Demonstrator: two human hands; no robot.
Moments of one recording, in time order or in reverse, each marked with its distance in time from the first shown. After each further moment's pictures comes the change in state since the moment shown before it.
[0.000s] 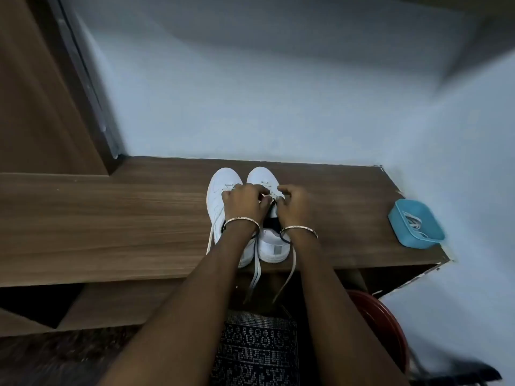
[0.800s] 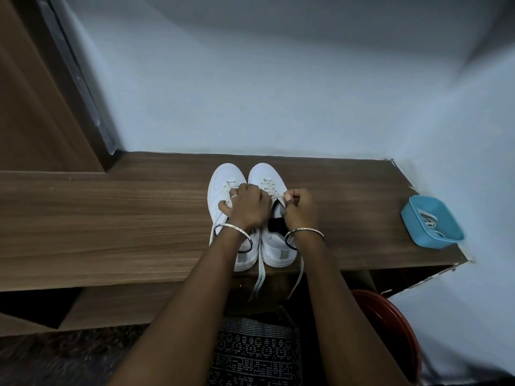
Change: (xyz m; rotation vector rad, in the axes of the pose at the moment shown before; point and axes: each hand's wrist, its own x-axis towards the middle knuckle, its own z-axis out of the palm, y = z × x) left_hand 0.008 -0.007 0.013 -0.206 -0.176 -0.238; right_hand -0.003 0.007 0.007 0.267 -0.023 0.261
